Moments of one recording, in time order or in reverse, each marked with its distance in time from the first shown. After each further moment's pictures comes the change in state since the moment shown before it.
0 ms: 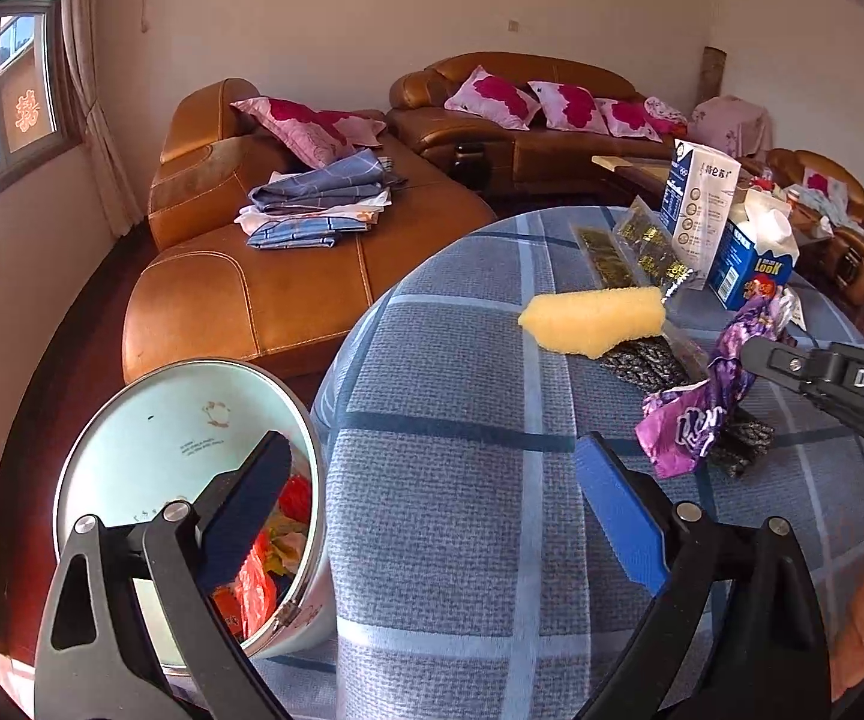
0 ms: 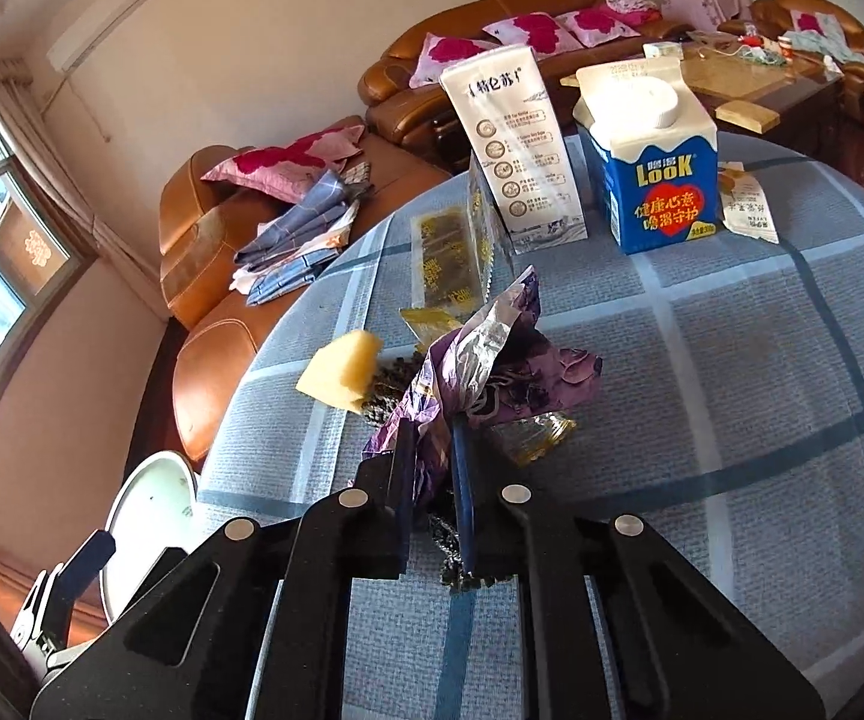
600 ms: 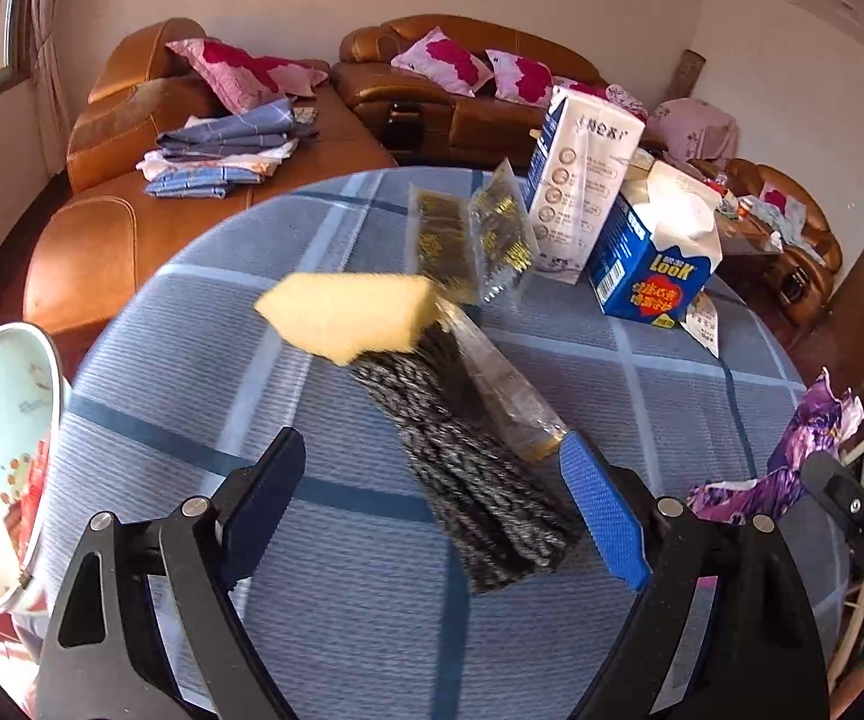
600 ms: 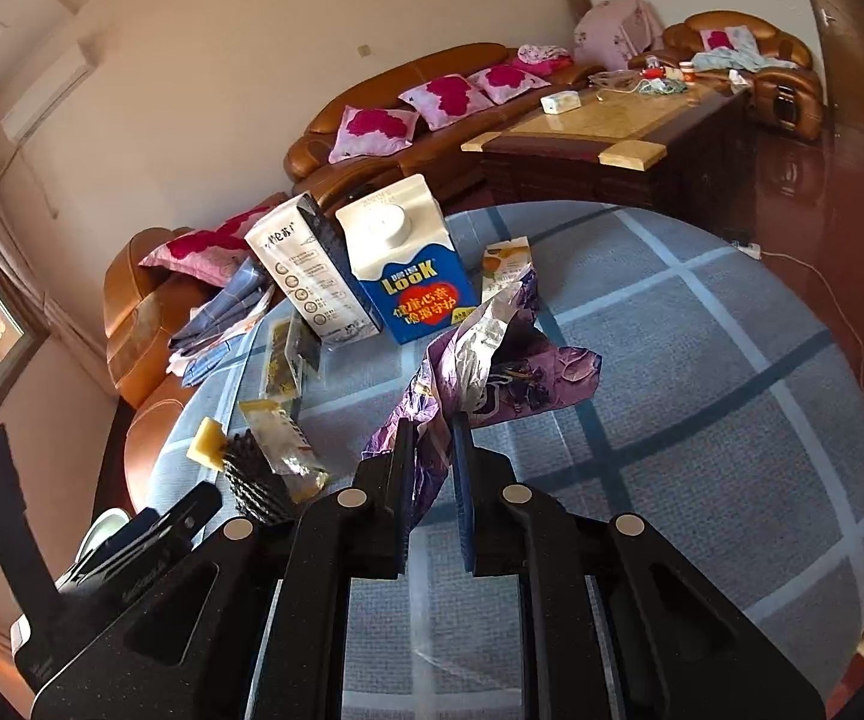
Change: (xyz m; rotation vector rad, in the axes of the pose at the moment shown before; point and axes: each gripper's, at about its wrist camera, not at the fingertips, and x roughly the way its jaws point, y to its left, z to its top) left arm 0.050 -0.115 0.019 -0.101 0.118 -0.186; right arm -0.081 -0.104 0.002 0.101 -0.136 -0.148
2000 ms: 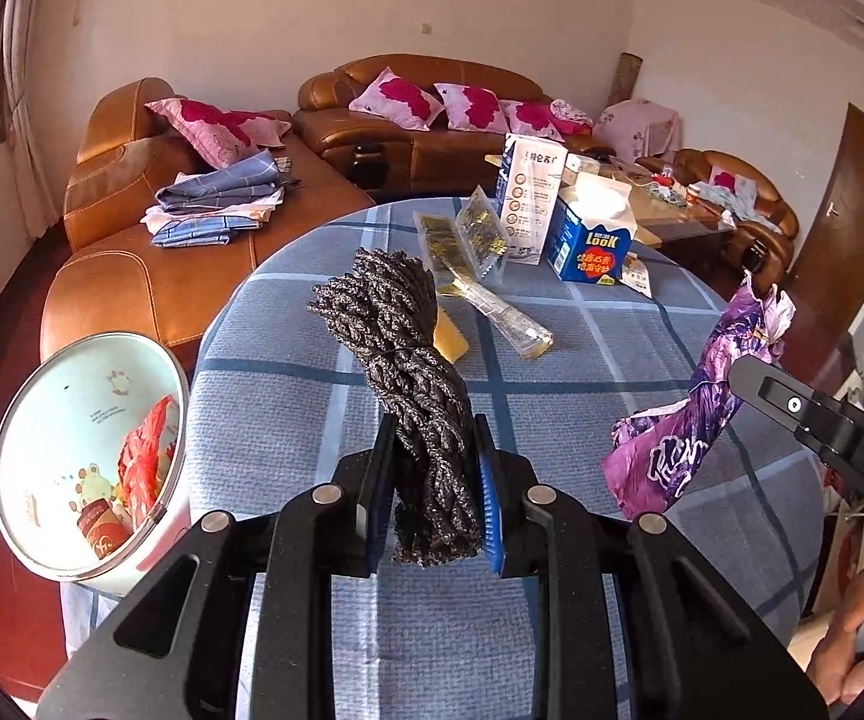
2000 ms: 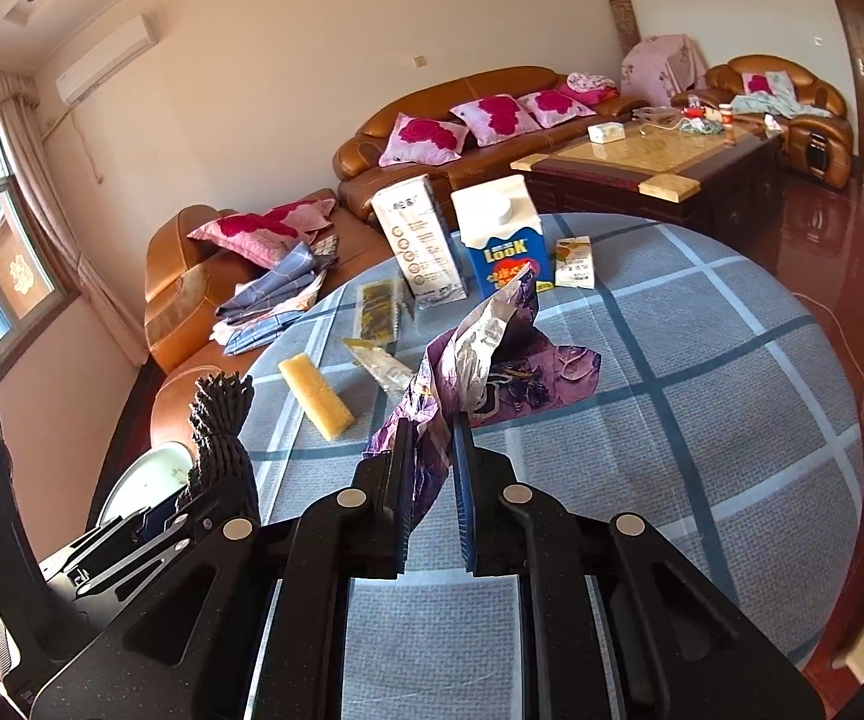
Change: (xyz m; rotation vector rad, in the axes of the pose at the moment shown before) left arm -0.116 0.052 -0.060 0.134 -0.109 -0.044; right arm -0.063 0.072 -0.054 -0.144 -0.040 0.051
